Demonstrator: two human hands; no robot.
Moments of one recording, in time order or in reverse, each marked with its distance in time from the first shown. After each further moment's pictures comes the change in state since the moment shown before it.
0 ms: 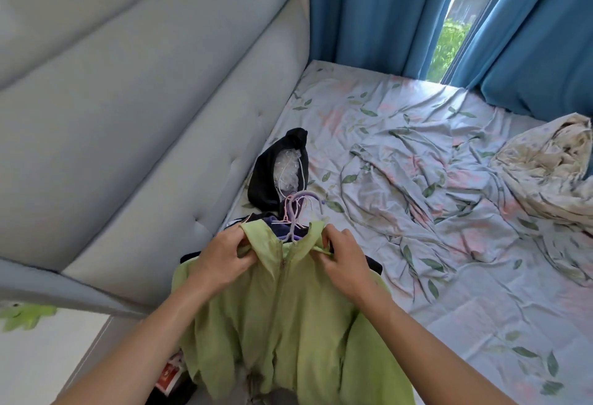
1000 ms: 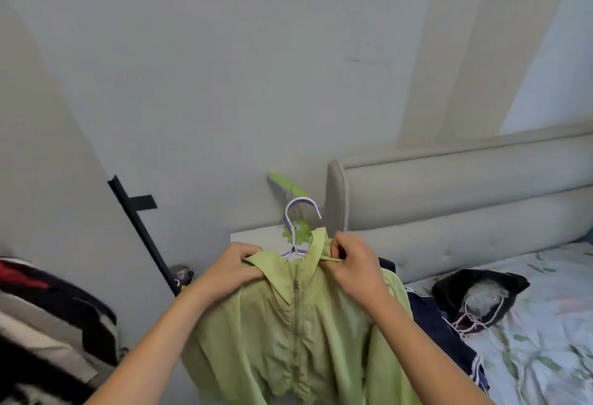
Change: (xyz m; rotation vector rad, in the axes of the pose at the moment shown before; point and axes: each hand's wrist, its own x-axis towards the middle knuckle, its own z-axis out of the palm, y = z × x) left_hand -0.519 0.212 -0.209 -0.358 0.715 -0.551; right_hand -0.247 -0.379 -0.005 0.164 -0.400 -0.957
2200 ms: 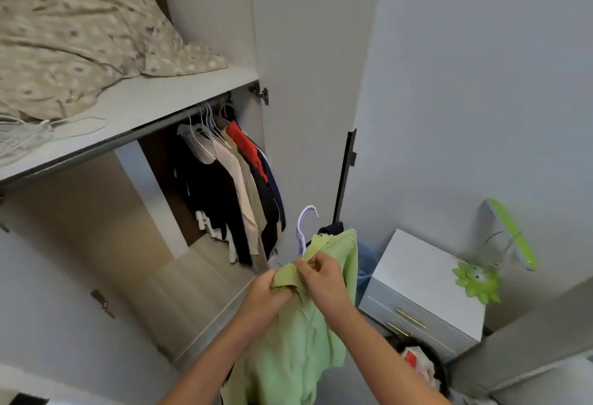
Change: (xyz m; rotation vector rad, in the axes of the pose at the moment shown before) left_hand -0.202 -0.117 -0.038 -0.518 0.959 -0.470; right_hand -0.042 -0.214 0.280 0.488 -0.914 0.213
